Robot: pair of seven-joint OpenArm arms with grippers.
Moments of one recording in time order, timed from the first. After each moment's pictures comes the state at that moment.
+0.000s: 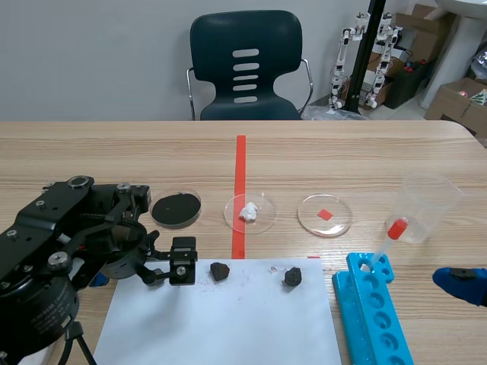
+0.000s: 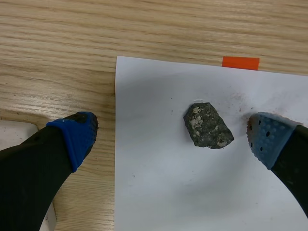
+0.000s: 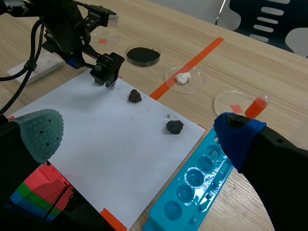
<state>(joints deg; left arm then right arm) -2.0 -3.7 12.7 79.7 -2.9 18.7 61.7 -67.9 20.2 12.6 115.9 -5.7 29.2 38.0</state>
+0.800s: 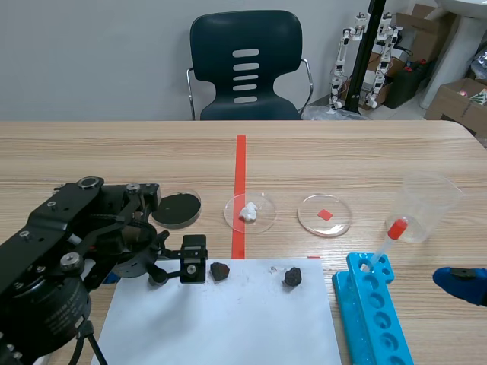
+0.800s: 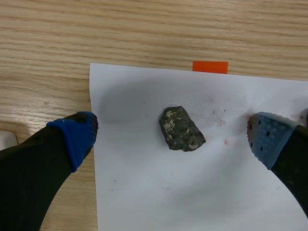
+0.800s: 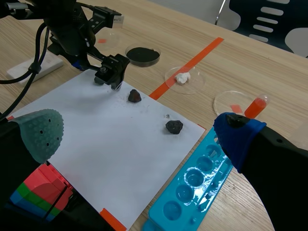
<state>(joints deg) -2.0 -1.6 12.6 79.2 -2.4 17.3 60.0 -67.9 20.2 12.6 115.9 -5.7 29.2 38.0</state>
